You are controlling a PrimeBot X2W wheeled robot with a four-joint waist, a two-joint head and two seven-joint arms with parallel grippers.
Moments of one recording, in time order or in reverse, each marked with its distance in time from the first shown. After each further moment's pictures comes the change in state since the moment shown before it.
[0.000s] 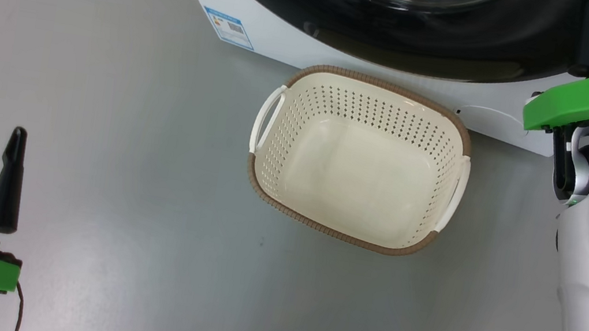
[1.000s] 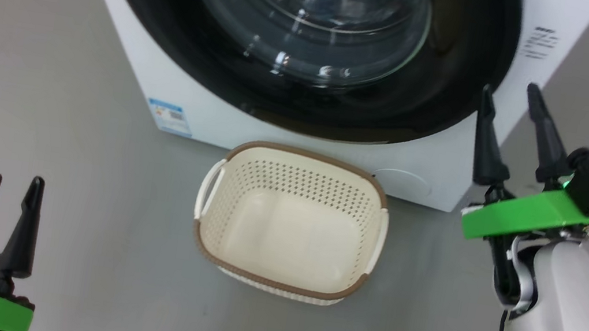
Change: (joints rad) left arm 0.099 -0.019 -0.006 0.004 0.075 0.000 0.000; right arm 0.332 -0.024 0.217 -0.224 0.324 -0.011 -0.005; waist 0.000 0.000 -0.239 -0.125
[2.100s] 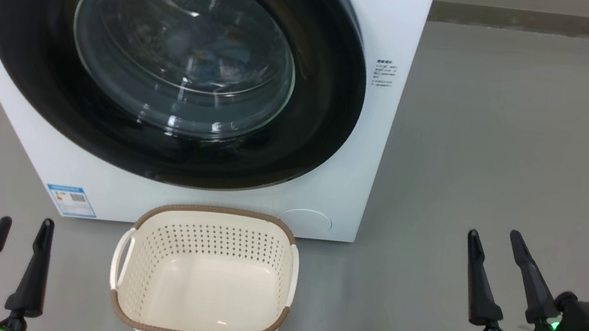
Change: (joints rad) left arm 0.104 -0.085 0.046 0.006 0.086 0.000 0.000; right arm 0.442 -0.036 0.009 -0.210 0.062 0.000 0.006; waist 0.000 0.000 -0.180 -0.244
